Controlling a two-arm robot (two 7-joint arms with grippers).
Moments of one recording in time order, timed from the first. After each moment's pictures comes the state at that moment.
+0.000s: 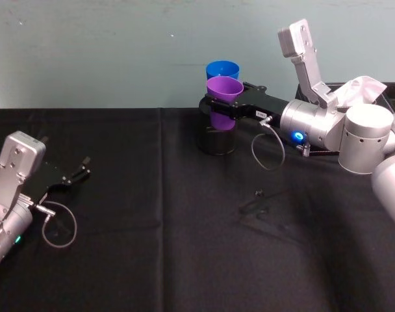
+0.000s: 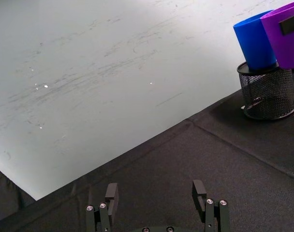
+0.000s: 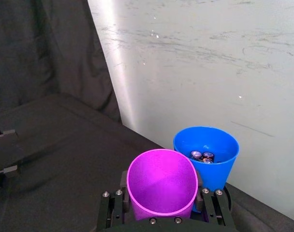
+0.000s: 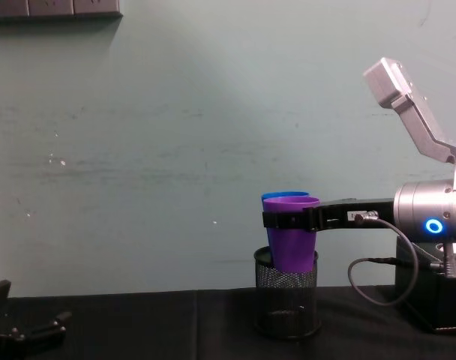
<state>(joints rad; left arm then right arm) -0.20 0.60 0.45 -1.41 -0.25 -0.12 0.03 0.76 0.25 -0.49 -0.93 0.42 0.14 0.56</state>
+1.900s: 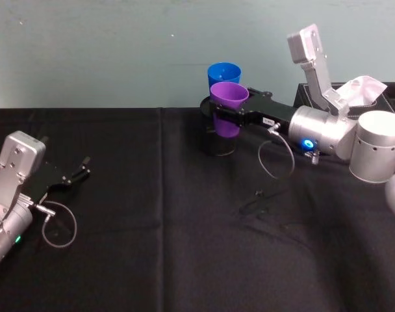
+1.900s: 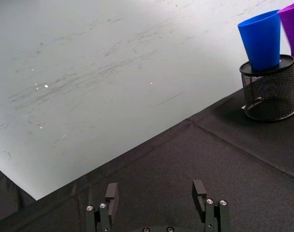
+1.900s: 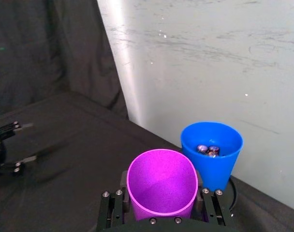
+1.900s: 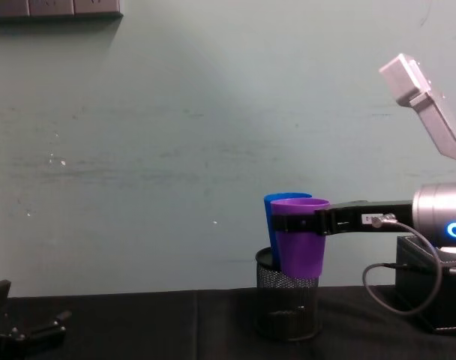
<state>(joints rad) -0.20 0.60 0.45 -1.41 -0.25 -0.12 0.03 0.69 0.30 -0.48 -1.05 0.44 0.17 0.58</state>
